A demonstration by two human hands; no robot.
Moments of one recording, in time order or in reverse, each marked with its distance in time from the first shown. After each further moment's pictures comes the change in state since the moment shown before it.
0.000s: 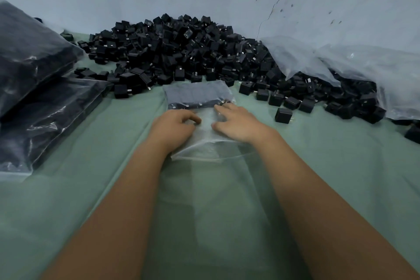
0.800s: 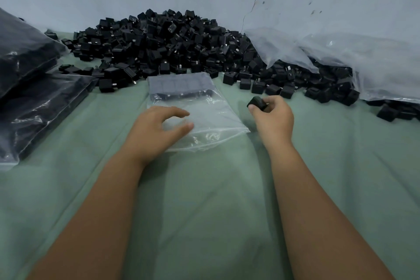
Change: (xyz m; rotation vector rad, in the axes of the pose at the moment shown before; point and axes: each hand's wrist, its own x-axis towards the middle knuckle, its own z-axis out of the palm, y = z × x) left_hand -0.057 0.007 0.001 -0.155 0.120 0.196; right_hand -0.071 0.057 0.012 0.831 0.820 0.395
